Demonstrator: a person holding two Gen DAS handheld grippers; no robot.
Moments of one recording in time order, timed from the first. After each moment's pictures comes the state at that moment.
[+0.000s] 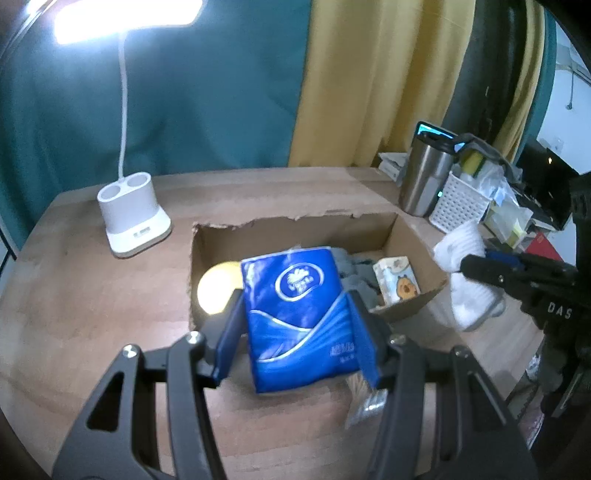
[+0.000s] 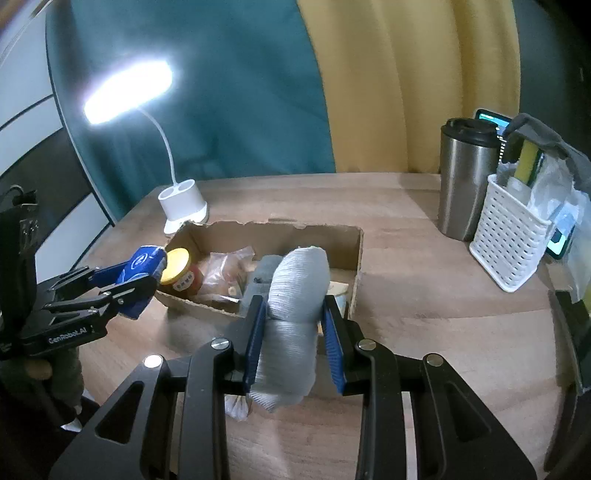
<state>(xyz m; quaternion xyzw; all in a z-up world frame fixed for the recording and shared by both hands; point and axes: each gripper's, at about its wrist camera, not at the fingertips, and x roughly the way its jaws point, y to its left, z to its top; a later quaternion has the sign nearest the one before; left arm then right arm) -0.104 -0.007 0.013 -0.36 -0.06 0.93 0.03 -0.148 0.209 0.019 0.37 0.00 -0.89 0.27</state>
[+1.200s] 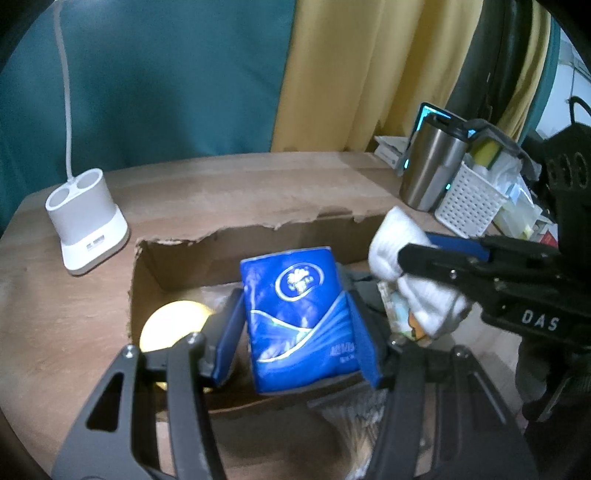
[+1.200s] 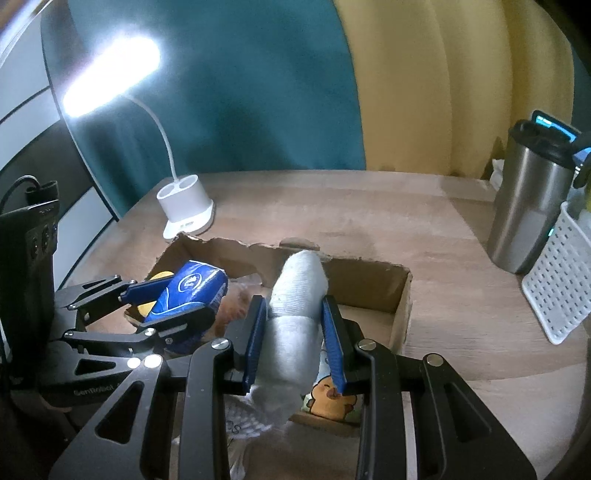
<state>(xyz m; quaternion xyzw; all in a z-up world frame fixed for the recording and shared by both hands) -0.172 0.005 -0.015 -0.39 -0.06 0.92 0.06 -0.219 0.161 -0.001 0.39 0.01 -0.87 0.31</state>
